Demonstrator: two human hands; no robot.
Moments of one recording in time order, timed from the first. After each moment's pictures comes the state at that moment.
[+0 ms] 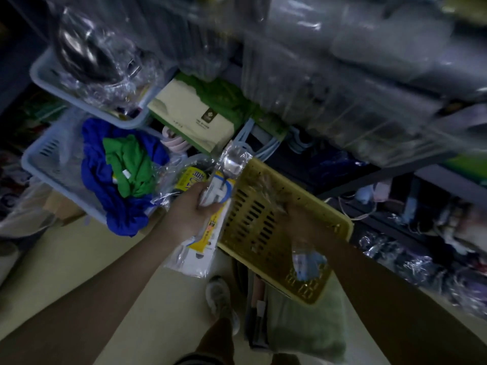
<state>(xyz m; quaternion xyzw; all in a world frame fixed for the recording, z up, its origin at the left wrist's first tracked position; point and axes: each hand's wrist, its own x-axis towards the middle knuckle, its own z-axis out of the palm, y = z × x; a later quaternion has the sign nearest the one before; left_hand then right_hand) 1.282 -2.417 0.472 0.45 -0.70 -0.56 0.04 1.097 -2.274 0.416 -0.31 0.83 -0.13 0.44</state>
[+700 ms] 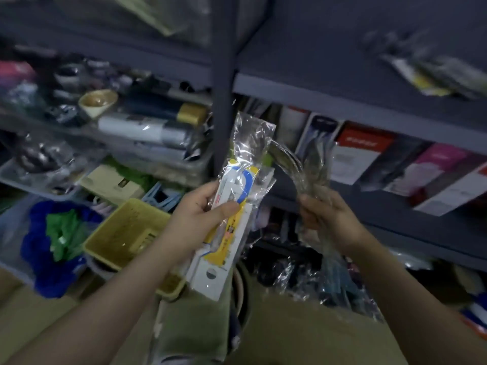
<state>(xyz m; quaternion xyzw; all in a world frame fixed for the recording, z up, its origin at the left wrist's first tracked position) 1.126 -2.145 0.708 0.20 -0.68 -0.69 0.17 0.957 -1.986 0.706 -0.28 0.64 -0.60 0.38</state>
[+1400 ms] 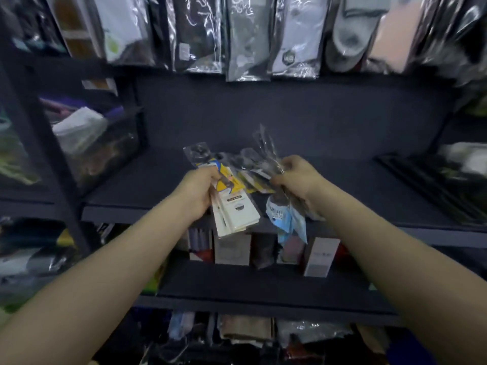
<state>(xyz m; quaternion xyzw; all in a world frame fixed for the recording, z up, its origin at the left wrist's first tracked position) 0.851 -2.033 0.869 0.21 -0.60 -0.75 0.18 0.750 -1.879 0.882 -0.22 0.82 -0.53 0.10</state>
